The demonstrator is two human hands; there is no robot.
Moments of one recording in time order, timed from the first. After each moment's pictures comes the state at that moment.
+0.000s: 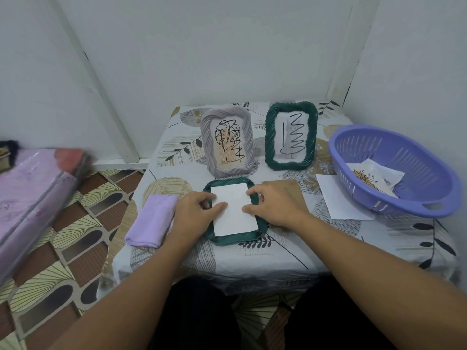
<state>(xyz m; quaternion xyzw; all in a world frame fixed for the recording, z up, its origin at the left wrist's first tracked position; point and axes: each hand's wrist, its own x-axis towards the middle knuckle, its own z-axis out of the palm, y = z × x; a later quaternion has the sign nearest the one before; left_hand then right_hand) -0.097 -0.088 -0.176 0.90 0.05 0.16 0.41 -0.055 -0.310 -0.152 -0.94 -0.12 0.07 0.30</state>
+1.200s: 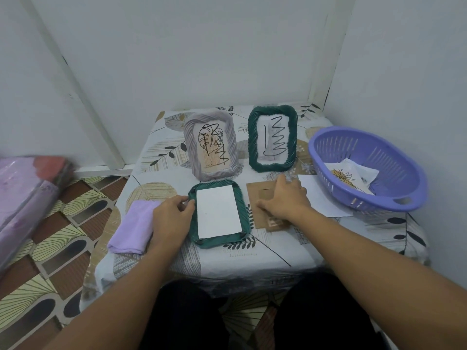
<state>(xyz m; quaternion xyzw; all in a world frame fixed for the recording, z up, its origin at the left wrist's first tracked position) -0.099 -0.085 -0.176 0.90 0.13 0.19 0.37 -0.063 -0.353 -0.134 -0.97 0.09 0.09 0.20</state>
